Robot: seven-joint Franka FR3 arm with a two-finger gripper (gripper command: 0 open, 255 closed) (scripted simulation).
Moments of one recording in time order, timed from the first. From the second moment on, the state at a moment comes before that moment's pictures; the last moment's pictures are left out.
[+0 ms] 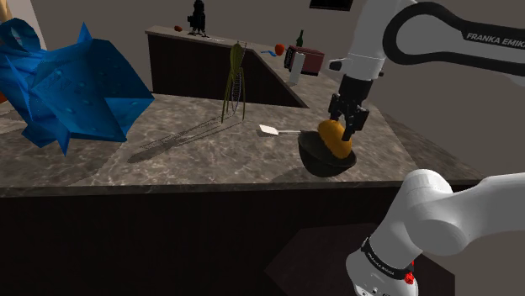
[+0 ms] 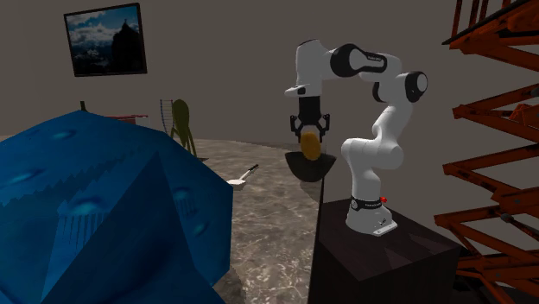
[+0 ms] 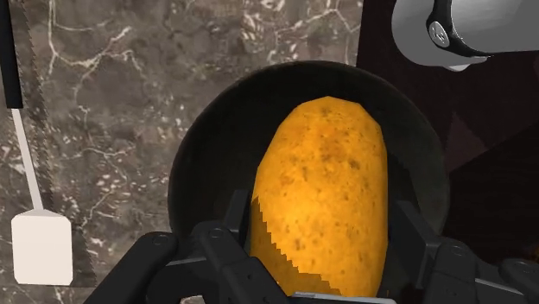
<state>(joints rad) 0.20 -0.85 -0.17 -2.45 -0.12 1.54 -0.84</state>
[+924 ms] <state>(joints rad) 0.20 -0.86 -0.17 -2.49 -0.13 1.58 -0.84</state>
